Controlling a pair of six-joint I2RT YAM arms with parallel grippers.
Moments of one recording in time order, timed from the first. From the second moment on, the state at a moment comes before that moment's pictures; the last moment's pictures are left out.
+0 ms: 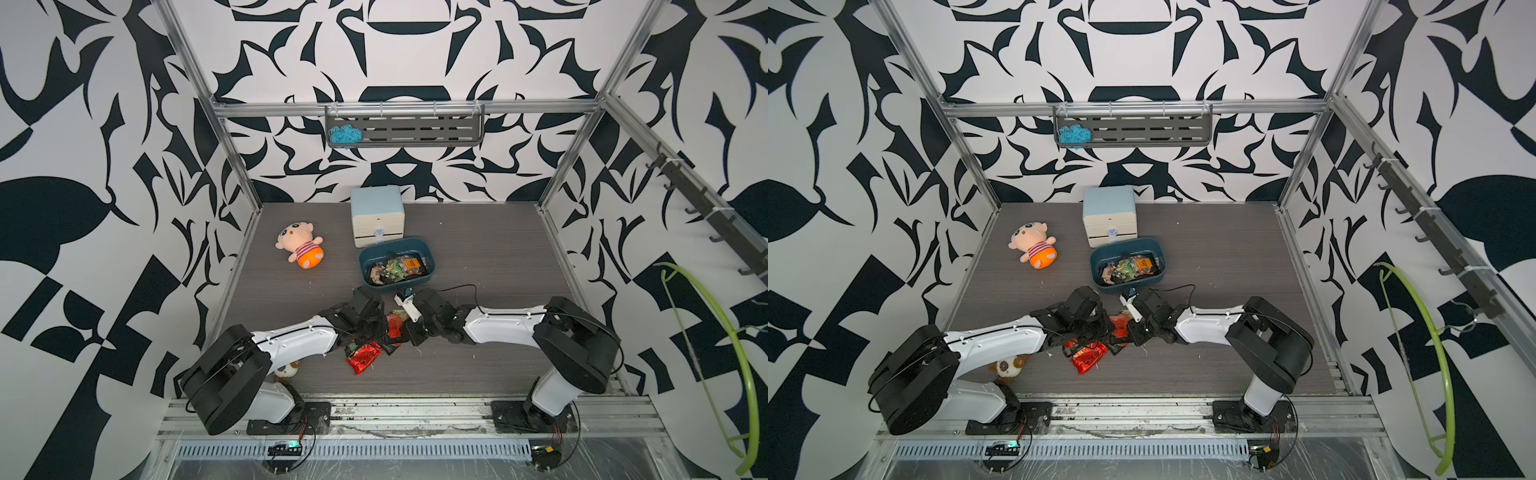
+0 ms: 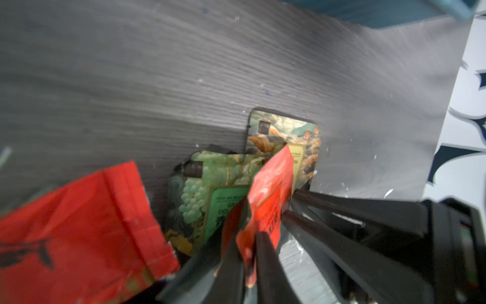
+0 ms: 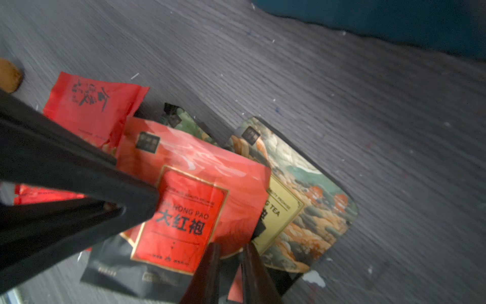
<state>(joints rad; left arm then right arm) -0.80 1.38 0.60 -0.16 0.15 -1.04 0.89 1.66 0.76 -0.01 -0.15 0.31</state>
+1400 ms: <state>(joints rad) -0.54 1.85 1.39 -0.45 0.07 -0.64 0.88 1.42 0.57 0.08 0.14 0.39</state>
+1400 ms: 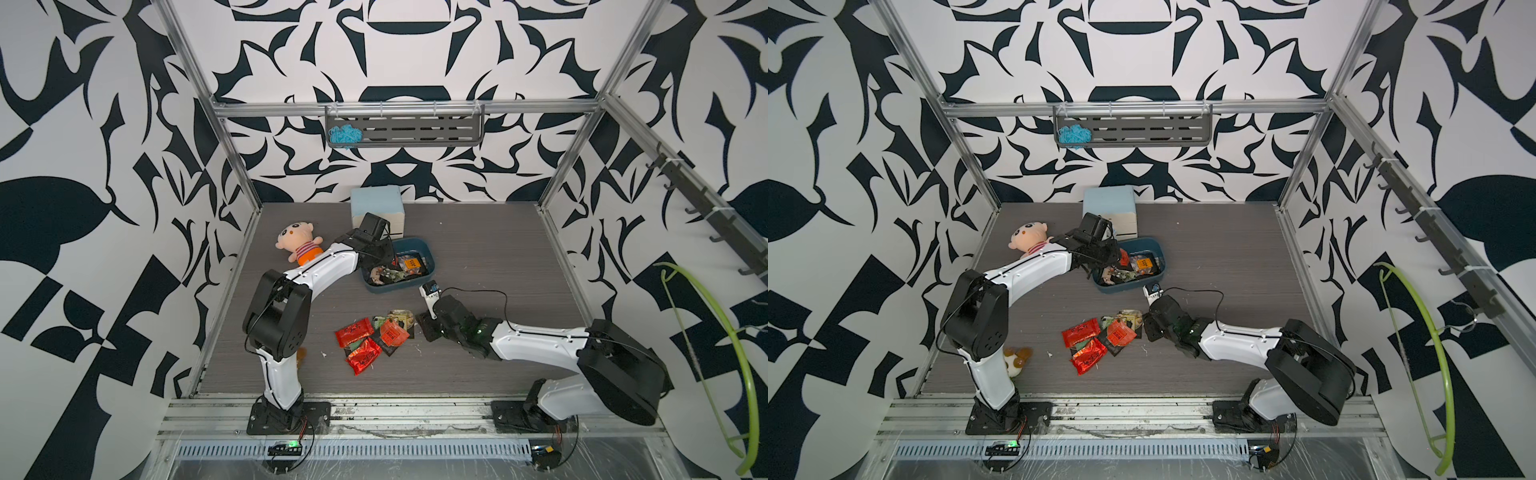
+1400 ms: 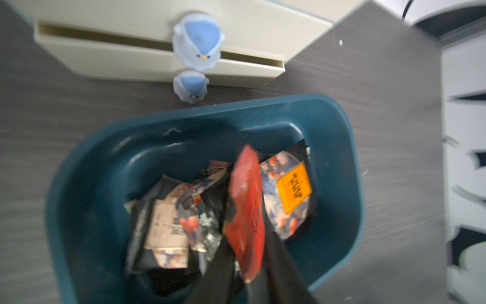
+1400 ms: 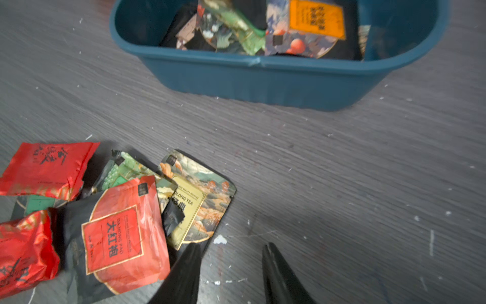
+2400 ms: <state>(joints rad) -0.94 1.39 0.79 -0.48 0.12 -0.82 0.88 1.62 0.69 0.03 -0.17 0.39</state>
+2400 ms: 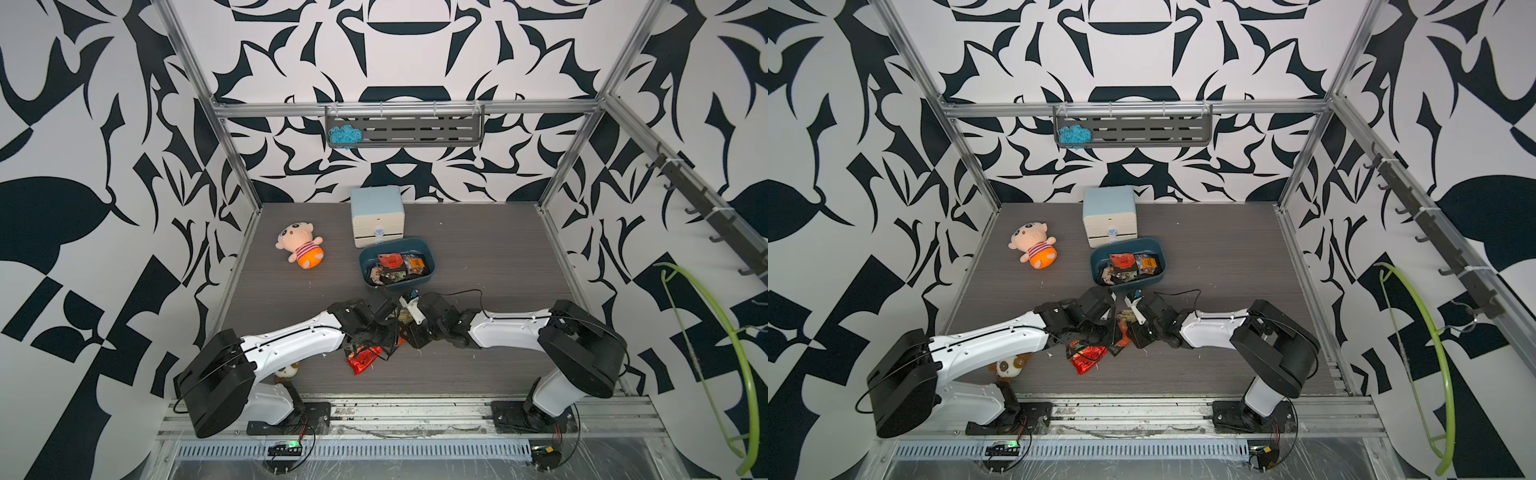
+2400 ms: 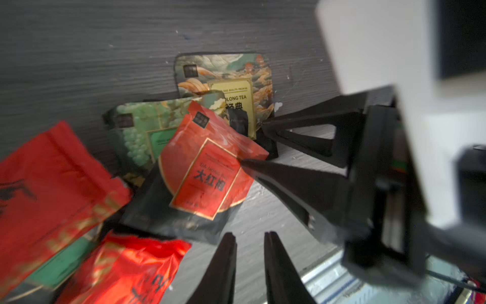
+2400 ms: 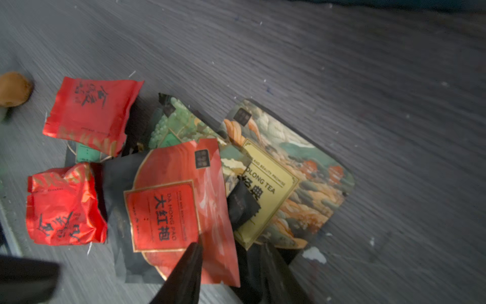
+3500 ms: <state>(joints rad) -0.95 1.49 0.71 -0.40 0.06 -0.90 0.88 1.65 0.72 0.02 -0.27 0.40</state>
